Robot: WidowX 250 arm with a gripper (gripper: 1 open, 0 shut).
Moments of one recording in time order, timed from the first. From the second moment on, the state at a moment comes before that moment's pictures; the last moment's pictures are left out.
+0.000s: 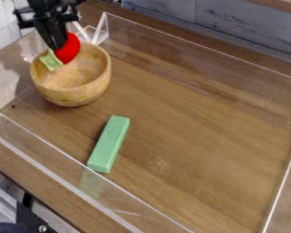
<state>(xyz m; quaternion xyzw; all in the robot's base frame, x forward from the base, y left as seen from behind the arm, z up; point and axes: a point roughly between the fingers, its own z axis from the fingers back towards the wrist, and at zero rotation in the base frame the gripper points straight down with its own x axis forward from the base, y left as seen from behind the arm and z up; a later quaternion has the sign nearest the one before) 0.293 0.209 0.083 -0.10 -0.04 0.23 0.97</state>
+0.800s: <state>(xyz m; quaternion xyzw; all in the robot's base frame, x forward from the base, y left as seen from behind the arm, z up) 0.298 0.208 0.061 -0.12 -0.01 0.29 0.95</state>
